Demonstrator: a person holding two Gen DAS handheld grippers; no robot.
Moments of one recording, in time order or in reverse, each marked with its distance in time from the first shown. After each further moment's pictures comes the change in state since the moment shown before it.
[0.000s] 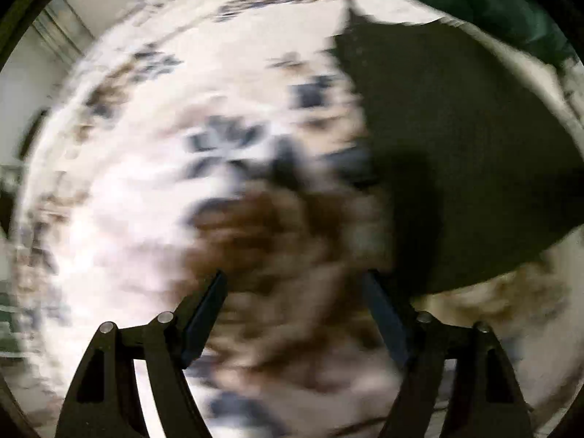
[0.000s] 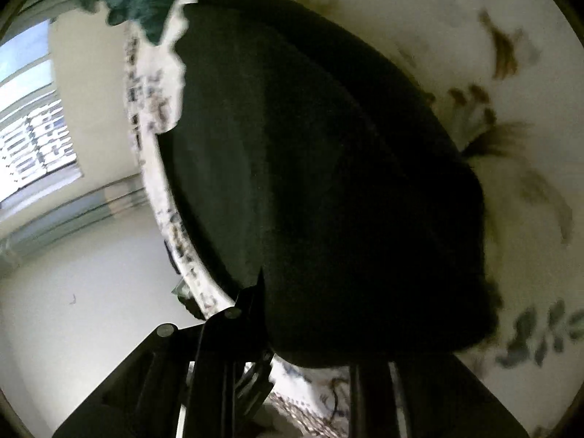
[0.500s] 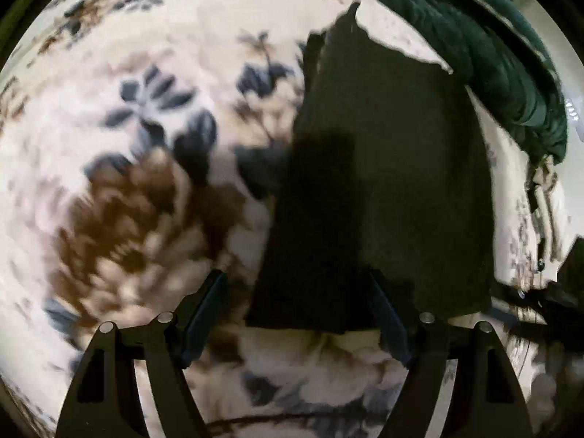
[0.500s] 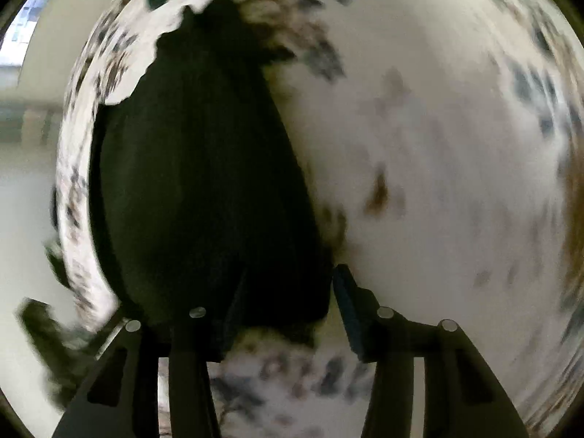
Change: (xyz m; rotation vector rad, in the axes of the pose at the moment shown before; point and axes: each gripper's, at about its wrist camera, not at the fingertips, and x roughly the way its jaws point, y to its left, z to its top) left arm 0.022 -0.033 0.020 -0.326 0.053 -0.336; right arm -0.055 0.012 0.030 -0.288 -0.059 -0.489
